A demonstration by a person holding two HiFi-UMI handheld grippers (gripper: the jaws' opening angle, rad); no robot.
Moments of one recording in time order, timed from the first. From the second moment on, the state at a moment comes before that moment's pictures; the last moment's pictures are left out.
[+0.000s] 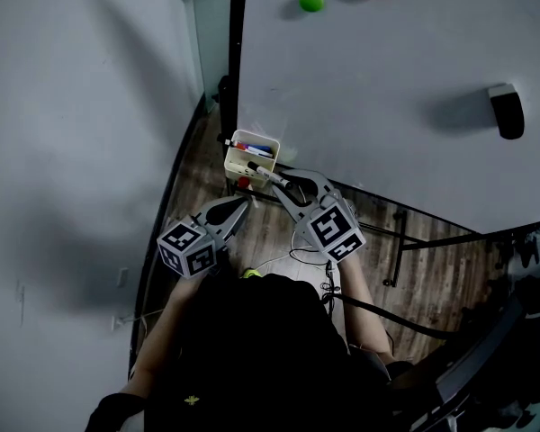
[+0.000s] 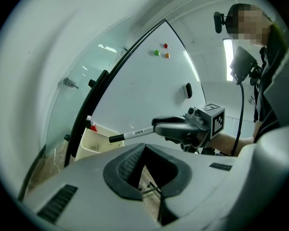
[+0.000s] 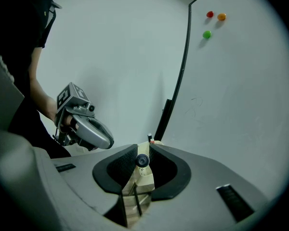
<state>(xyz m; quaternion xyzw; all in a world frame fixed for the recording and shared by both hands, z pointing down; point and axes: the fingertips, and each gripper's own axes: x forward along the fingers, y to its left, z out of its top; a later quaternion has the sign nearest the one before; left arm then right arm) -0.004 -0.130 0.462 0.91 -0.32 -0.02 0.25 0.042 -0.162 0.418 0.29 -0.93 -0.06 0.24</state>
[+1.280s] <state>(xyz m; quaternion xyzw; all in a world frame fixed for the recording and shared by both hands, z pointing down) -0.005 -0.127 0.464 0.91 -0.31 -0.03 0.26 0.044 -0.174 0.410 0.31 -0.92 -0.06 0.23</state>
